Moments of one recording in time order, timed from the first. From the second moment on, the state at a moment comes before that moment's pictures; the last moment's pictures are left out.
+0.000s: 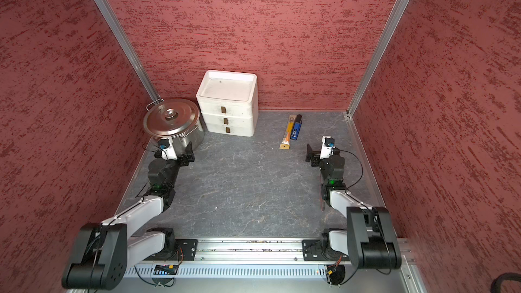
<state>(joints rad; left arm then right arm) -0.02 1.07 0.31 0.70 -0.12 -0.10 -0.01 1.23 0.36 0.73 -0.08 0.06</state>
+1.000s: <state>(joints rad) -0.02 0.82 1.22 -1.04 0.17 -0.81 0.64 1.57 1.28 -0.14 -0.44 0.92</state>
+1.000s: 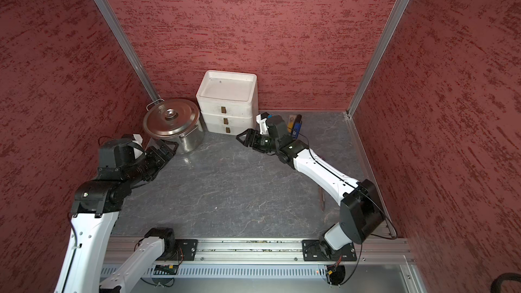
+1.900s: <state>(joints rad) -0.02 0.65 1.39 -1.33 0.16 -0.58 0.92 2.30 1.91 0.17 -0.19 1.44</state>
